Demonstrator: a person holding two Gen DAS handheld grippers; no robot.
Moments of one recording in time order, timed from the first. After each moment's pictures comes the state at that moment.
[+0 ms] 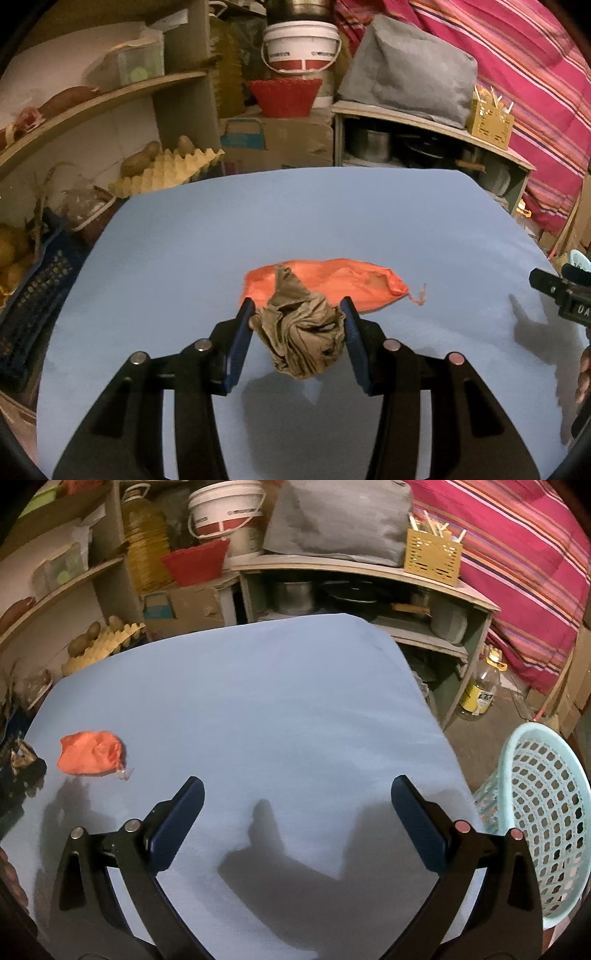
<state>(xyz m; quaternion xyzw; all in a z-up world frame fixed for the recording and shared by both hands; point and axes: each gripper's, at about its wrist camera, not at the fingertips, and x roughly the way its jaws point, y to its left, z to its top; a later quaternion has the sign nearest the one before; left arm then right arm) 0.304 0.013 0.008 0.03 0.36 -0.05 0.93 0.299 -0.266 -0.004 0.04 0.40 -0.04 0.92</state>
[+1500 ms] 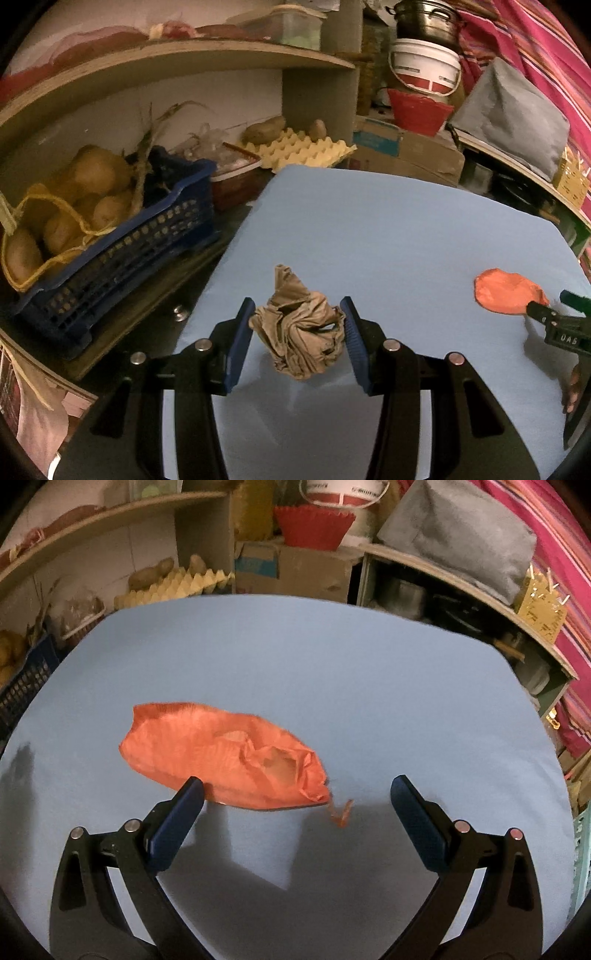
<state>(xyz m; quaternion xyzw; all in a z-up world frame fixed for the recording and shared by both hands) 0.284 0.217 0.000 -0.04 0.36 0.08 0.93 0.362 -0.081 -0.040 -0.05 0.43 0.06 0.90</state>
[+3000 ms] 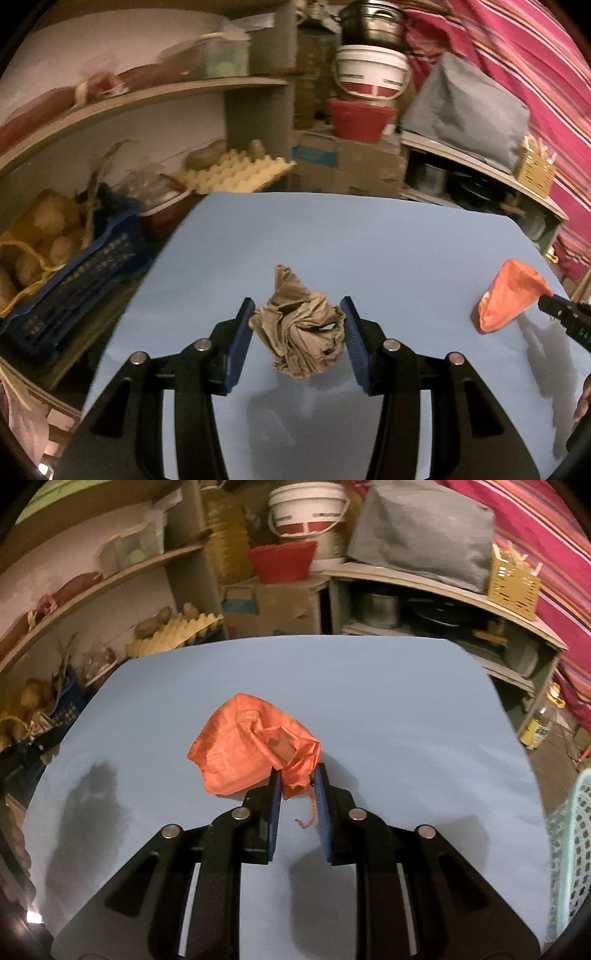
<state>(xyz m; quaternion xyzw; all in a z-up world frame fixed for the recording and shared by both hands) 0.297 0.104 0.029 -0.01 0.33 0.02 0.94 0.314 -0.193 0.011 0.03 0.38 0.08 0.92</state>
